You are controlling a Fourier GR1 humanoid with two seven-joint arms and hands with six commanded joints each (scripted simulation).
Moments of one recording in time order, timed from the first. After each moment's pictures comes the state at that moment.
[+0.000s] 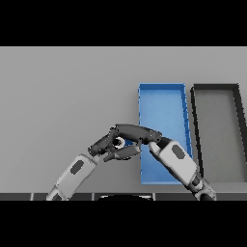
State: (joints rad) left arm -0.29 0.13 -0.55 -1.59 -0.08 -0.27 -0.01; right arm -0.58 -0.17 0.45 -1.78 -0.39 0.54 0.31
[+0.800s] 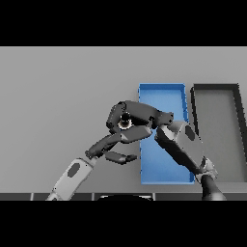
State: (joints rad) left arm -0.23 0.14 -0.53 -1.62 -0.01 -0.27 0.11; right arm -0.89 -0.23 0.29 -1.79 -0.88 0.32 0.50
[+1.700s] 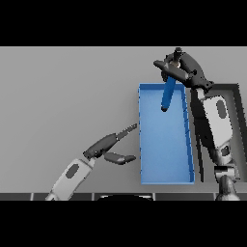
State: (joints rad) left arm -0.22 0.16 -0.54 -1.63 -0.04 -0.27 0.10; right arm -0.87 -0.45 0.10 -1.25 -0.68 0.14 0.46
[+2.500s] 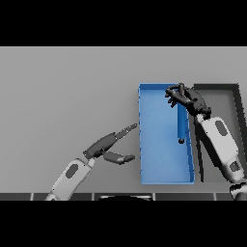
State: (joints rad) left arm -0.22 0.16 -0.53 -1.63 -0.03 -0.27 0.10; right arm -0.62 -0.61 0.40 -1.22 -0.75 -0.13 0.55
